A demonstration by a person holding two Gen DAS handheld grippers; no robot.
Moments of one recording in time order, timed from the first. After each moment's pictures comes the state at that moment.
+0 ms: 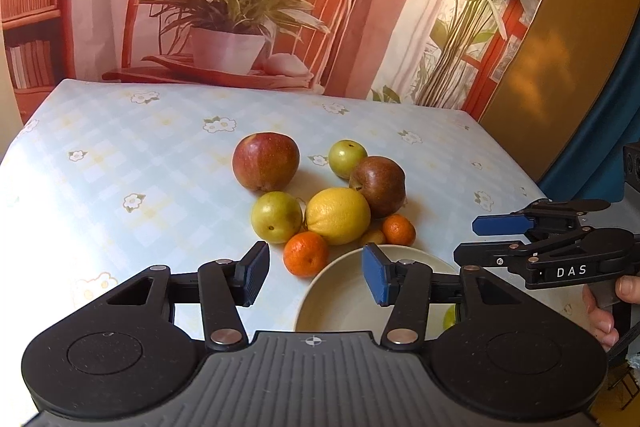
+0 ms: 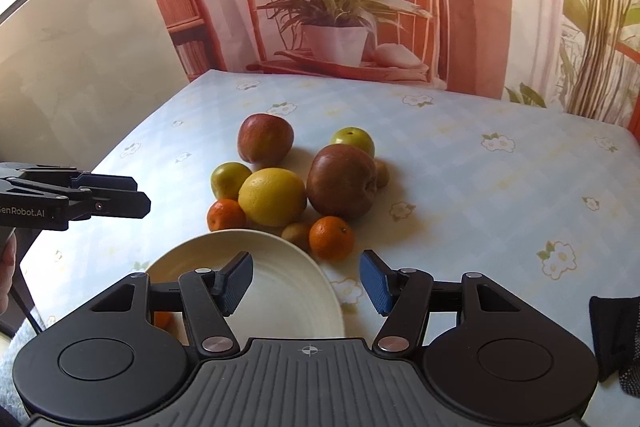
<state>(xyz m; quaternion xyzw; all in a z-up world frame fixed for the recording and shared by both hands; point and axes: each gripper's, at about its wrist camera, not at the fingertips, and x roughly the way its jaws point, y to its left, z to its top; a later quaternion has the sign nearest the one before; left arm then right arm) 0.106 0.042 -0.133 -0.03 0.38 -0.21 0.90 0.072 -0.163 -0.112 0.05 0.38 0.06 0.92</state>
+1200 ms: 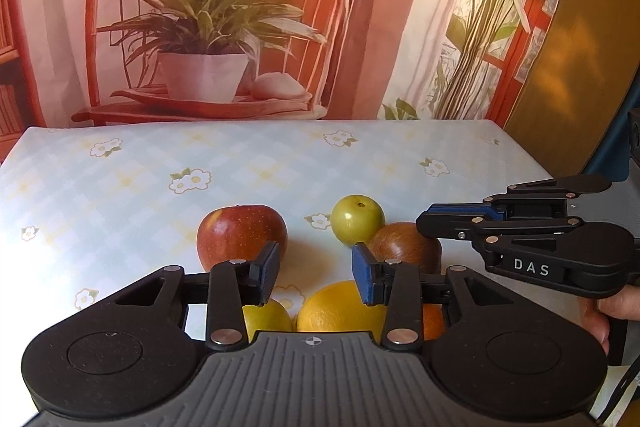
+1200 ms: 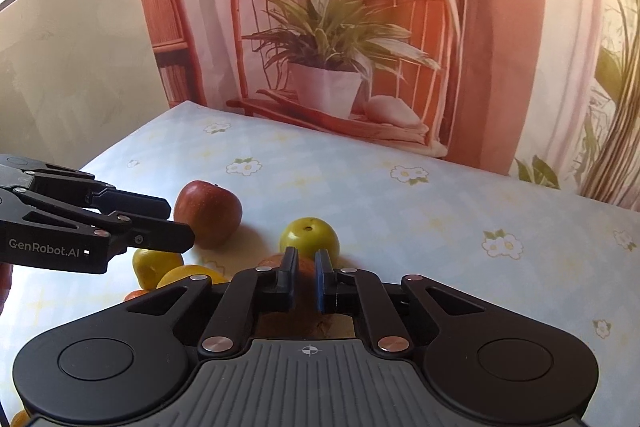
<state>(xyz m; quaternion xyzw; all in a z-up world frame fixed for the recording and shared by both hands) 0.186 -0.023 -0.145 0.01 0.37 -0.20 0.91 0.161 -0.193 -0.126 0.01 0.32 0.06 0.94</state>
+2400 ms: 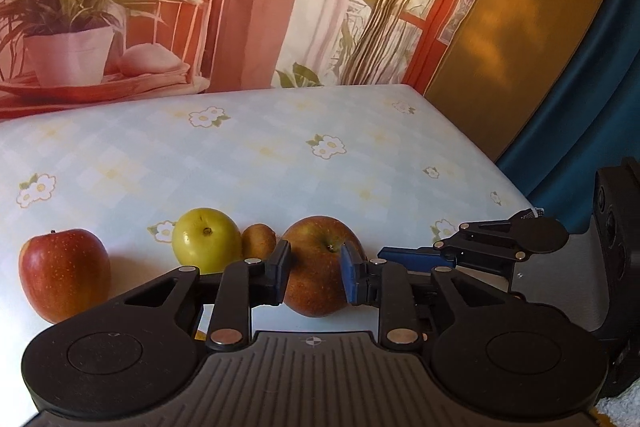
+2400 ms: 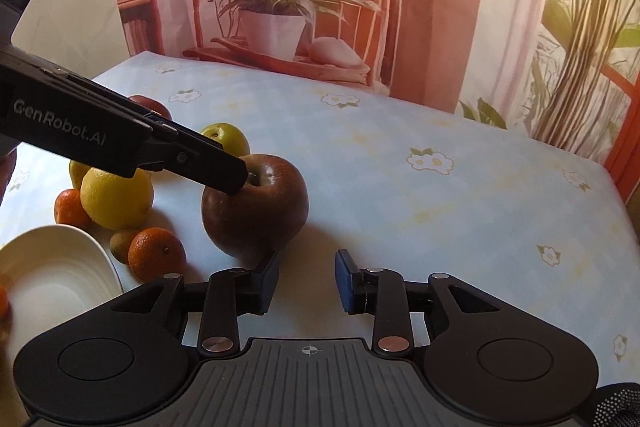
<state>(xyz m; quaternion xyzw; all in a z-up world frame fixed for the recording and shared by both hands) 0.214 -0.103 -0.167 -0.01 0.41 -0.32 0.85 0.124 -0.230 -0.163 -0.04 0.37 0.03 0.93</state>
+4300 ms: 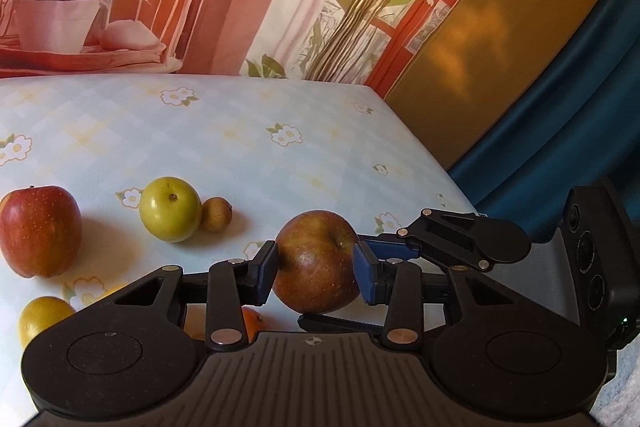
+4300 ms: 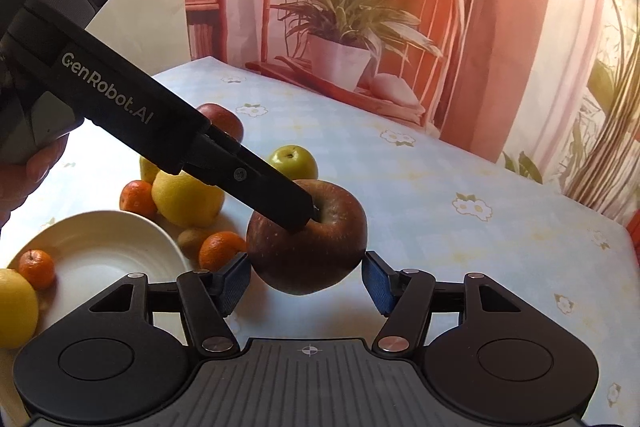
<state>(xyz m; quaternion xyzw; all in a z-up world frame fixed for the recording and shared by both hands) 0.194 -0.084 -0.156 -0.07 0.43 -0.37 0.82 0.105 -0.200 -0.131 -0.08 0.33 0.10 0.93</state>
